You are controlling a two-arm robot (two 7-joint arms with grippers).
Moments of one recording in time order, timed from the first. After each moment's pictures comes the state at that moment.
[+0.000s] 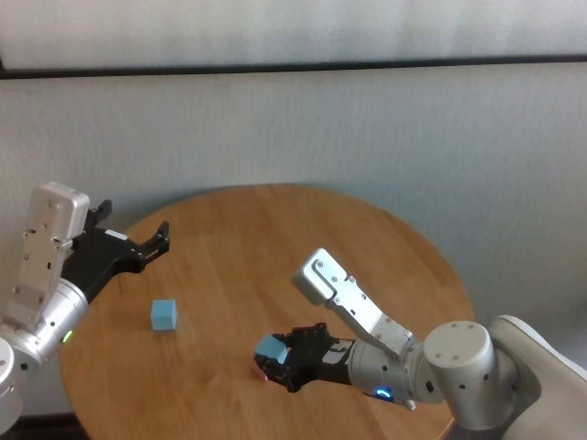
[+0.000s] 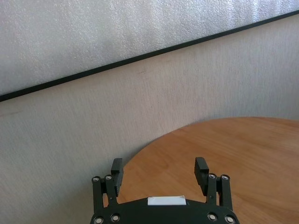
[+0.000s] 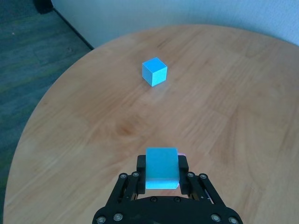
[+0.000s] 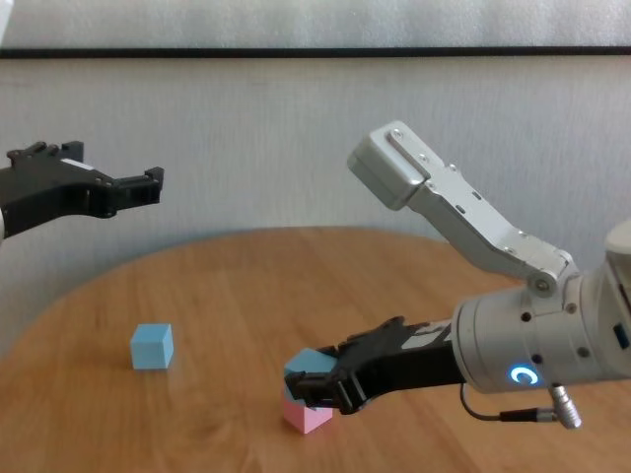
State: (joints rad) left arm -0.28 0.40 0.29 -1.40 -0.23 -0.04 -0.15; right arm 0.46 0.28 -0.64 -1.31 0.16 0.42 0.50
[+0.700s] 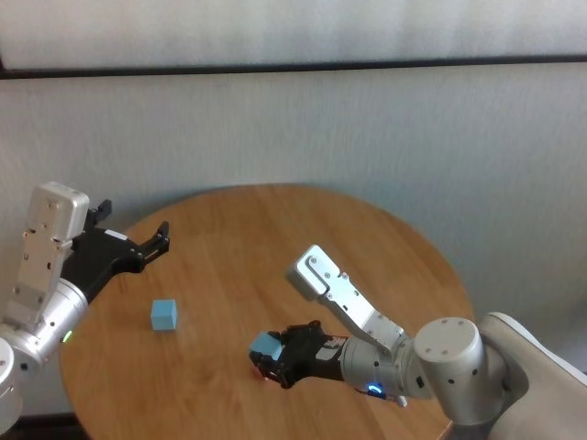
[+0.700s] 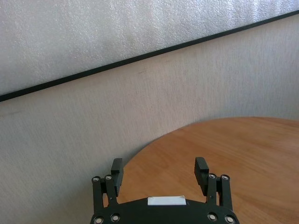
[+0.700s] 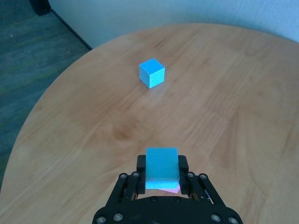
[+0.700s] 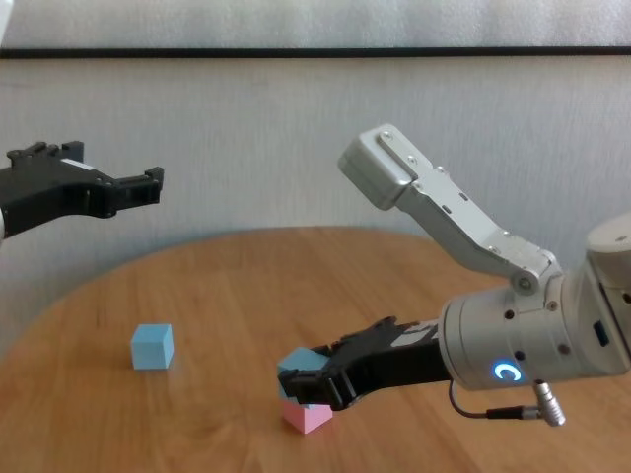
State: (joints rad) left arm -0.28 0.40 0.29 -1.40 -0.23 -0.04 -0.15; right arm 0.47 0.24 -0.63 -1.26 0.15 0.42 0.50
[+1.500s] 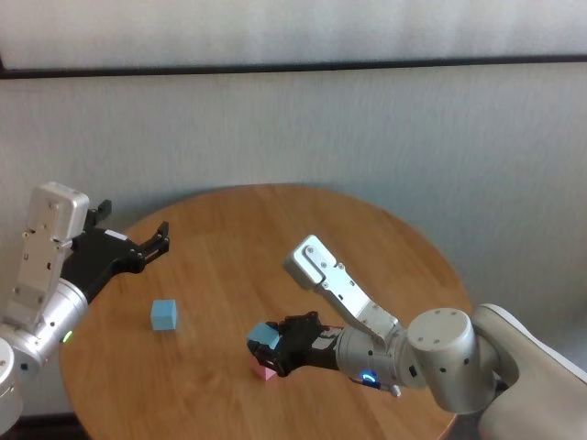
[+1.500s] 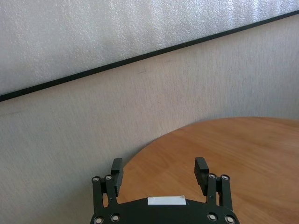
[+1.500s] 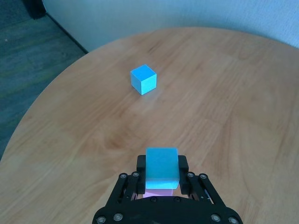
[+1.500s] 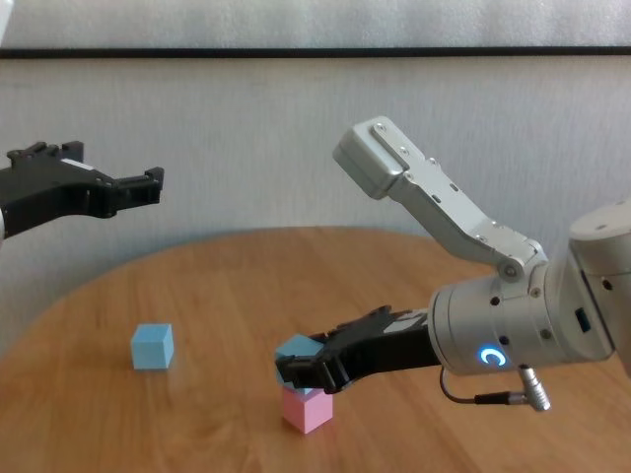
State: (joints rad) left arm -0.28 0.40 0.29 -1.40 -0.23 -0.04 -0.15; right arm 0.50 0.21 -0.62 -1.21 0.15 0.42 0.50
